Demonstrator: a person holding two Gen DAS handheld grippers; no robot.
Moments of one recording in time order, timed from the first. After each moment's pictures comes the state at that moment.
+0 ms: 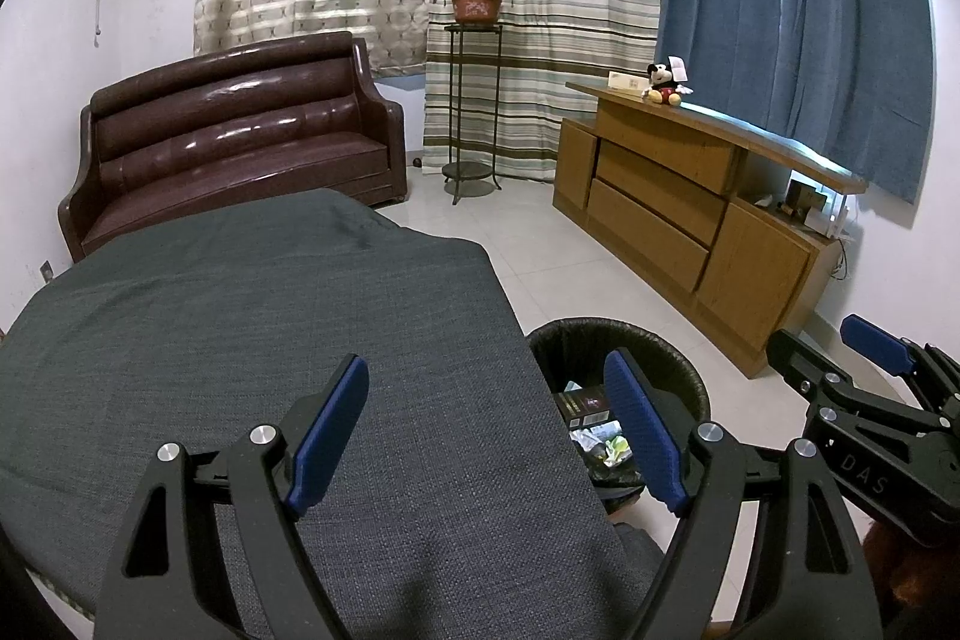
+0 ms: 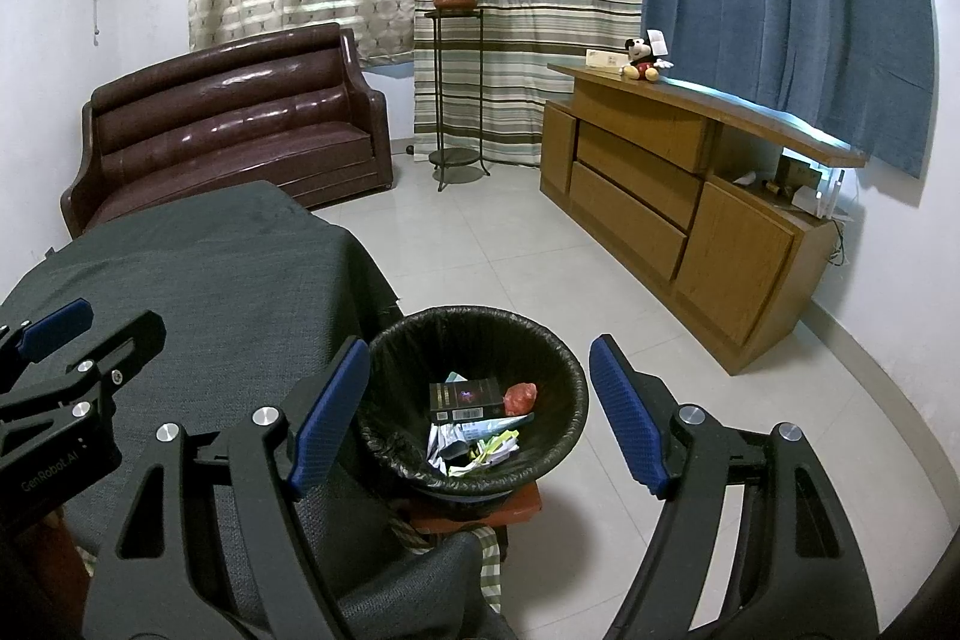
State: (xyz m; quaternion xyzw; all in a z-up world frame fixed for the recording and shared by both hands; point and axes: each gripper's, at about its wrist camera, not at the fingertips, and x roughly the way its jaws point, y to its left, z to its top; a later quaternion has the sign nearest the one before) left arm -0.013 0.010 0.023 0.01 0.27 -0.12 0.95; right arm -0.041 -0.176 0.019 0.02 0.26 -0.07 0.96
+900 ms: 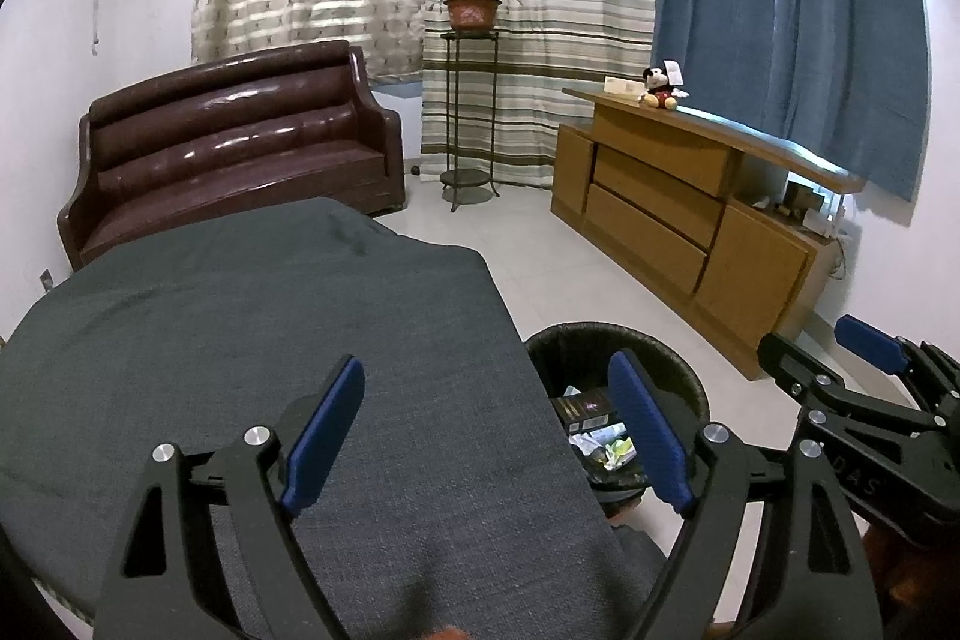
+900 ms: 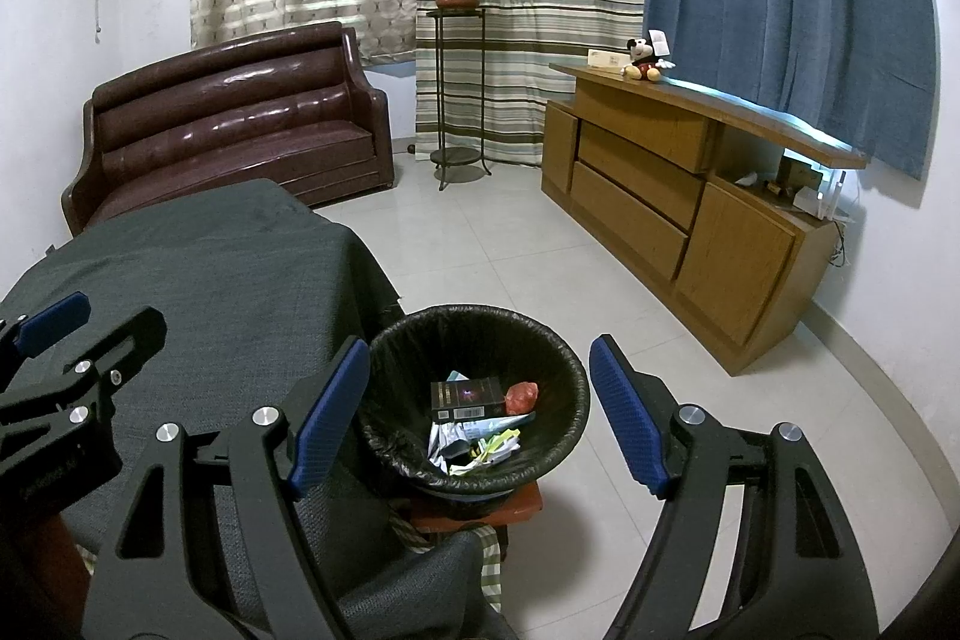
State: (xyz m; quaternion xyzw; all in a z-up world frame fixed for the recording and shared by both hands) left arm -0.018 0.008 0.018 0.02 0.26 -0.12 0.96; right arm -0.041 -0.175 0.020 0.02 0.26 -0.07 0.96
